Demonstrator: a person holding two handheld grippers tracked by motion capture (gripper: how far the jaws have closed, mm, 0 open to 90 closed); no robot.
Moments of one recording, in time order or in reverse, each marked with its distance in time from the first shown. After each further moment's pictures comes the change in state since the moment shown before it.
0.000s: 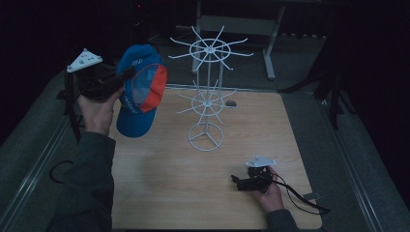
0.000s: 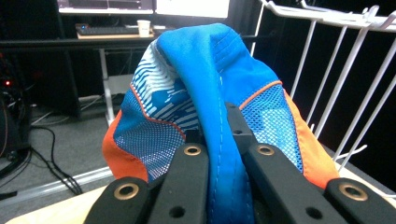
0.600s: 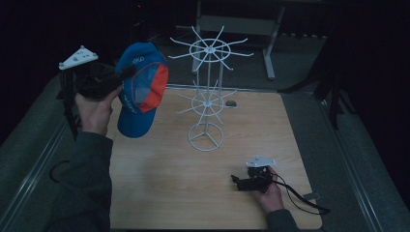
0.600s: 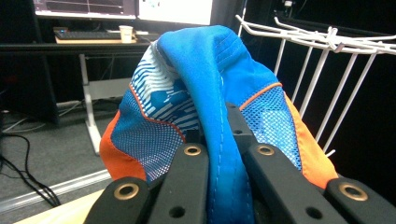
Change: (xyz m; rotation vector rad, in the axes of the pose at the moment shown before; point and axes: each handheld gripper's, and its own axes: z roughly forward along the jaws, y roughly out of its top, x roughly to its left) left arm -0.002 0.008 -0.006 -0.016 -0.073 -0.015; right arm 0.000 0.000 0.000 0.000 0.000 -0.001
